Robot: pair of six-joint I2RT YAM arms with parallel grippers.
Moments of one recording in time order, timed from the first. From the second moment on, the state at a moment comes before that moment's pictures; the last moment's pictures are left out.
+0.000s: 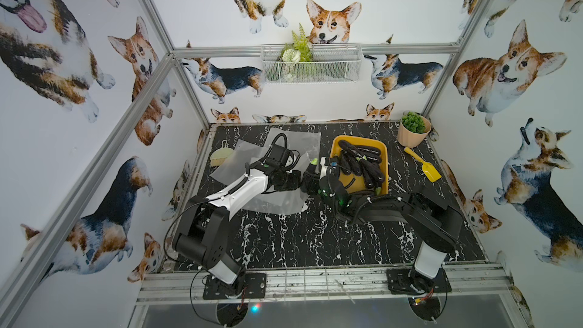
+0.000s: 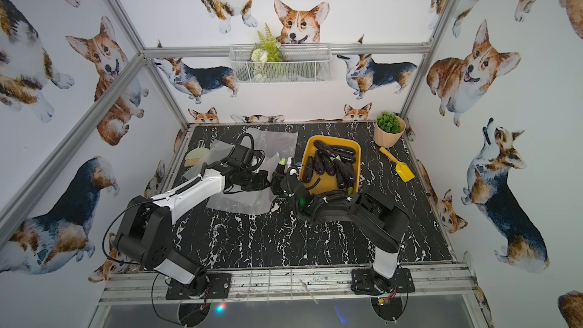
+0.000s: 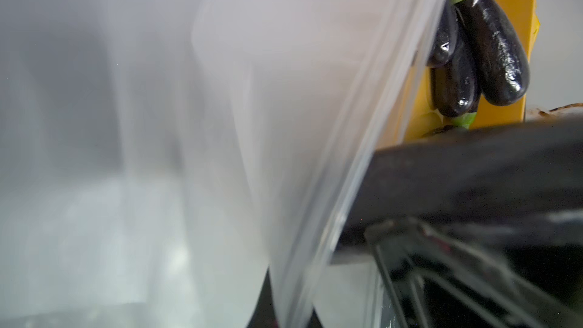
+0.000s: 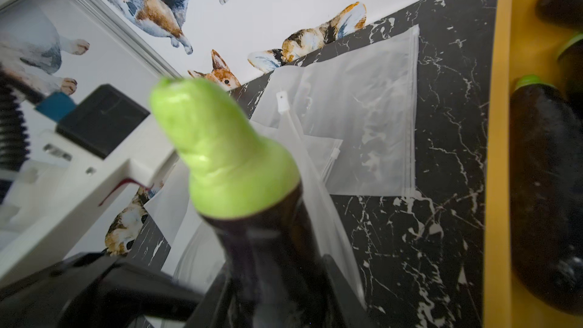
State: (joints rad) left arm -0.47 1.58 1.09 -0.56 0.31 -0.44; right arm 0.99 1.80 0.90 0.57 0.40 0.76
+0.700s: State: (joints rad) left arm -0.49 1.51 1.09 -0.62 0.22 -0.40; right arm 0.94 1.75 1.04 0.20 0.27 0.80
